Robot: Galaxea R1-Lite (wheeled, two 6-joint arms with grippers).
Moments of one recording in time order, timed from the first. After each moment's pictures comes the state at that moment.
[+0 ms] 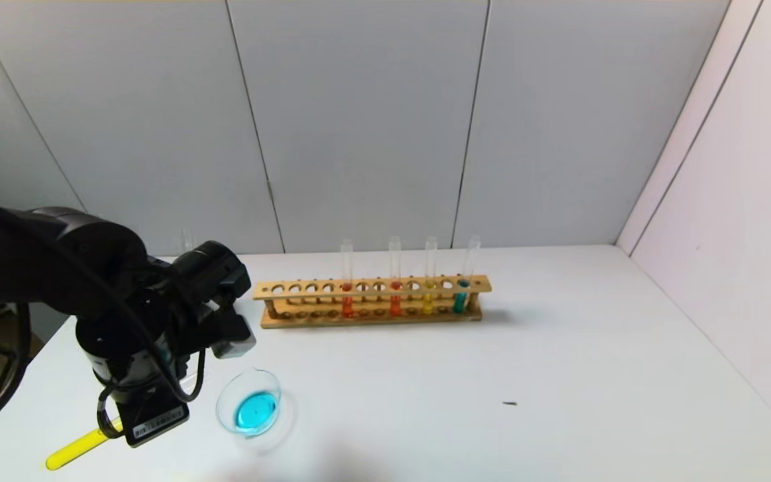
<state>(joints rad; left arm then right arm) -0.43 1.75 -1.11 0.81 0.43 0.44 0.00 0.00 0.00 -0.01 0.01 0.00</state>
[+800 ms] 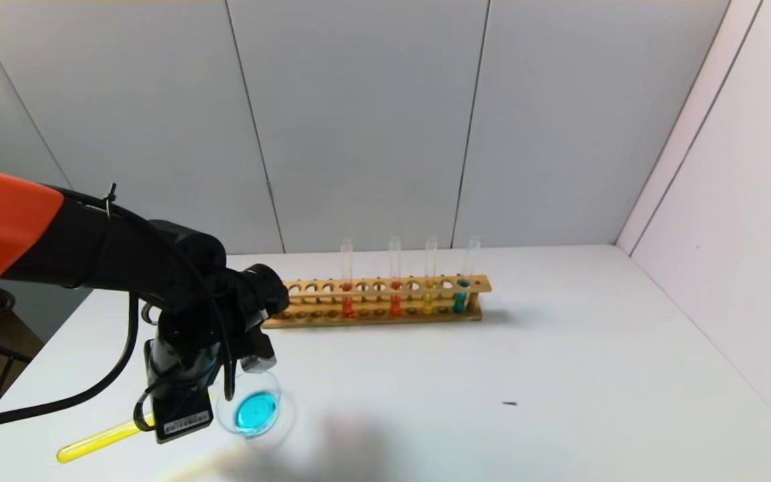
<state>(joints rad) -0.46 1.96 -1.22 0.91 0.48 0.46 0.00 0.00 0.00 -0.01 0.01 0.00</state>
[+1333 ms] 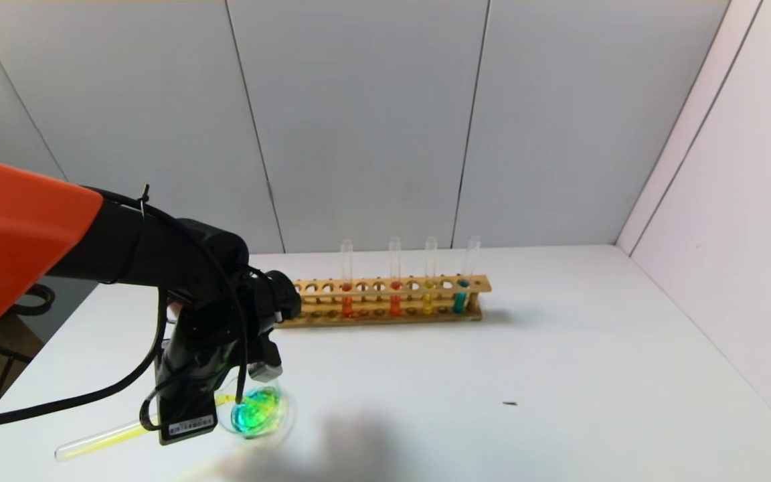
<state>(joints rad) -0.49 2.01 -1.29 1.02 0.48 0.47 0.00 0.00 0.00 -0.01 0.01 0.00</state>
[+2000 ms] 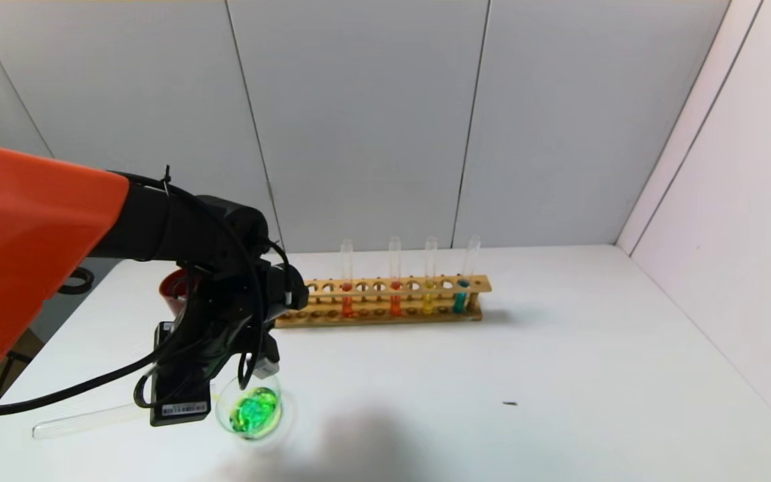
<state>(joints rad) -0.49 2.09 -1.50 1.29 0.52 0.49 0.00 0.00 0.00 -0.01 0.01 0.00</state>
